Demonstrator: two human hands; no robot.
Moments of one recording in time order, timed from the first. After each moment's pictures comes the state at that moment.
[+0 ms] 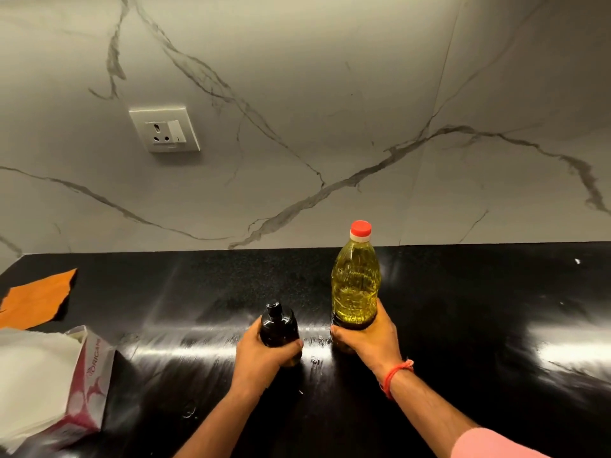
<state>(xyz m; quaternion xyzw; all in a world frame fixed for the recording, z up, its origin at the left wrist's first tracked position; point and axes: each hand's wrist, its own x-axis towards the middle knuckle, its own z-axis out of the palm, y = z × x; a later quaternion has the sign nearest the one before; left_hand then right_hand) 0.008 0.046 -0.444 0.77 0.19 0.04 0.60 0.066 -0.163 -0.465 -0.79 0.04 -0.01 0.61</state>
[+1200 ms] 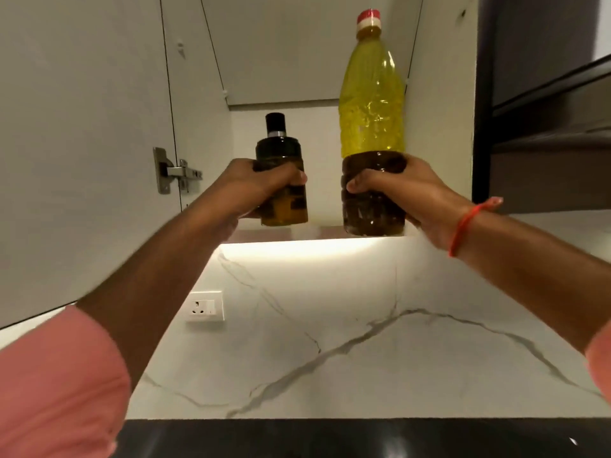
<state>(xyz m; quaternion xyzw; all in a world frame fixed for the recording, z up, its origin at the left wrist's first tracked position) 0.004 0.019 0.083 0.80 -0.12 0.24 0.54 0.044 -0.214 0.068 -0.71 -0.24 -0.18 0.64</state>
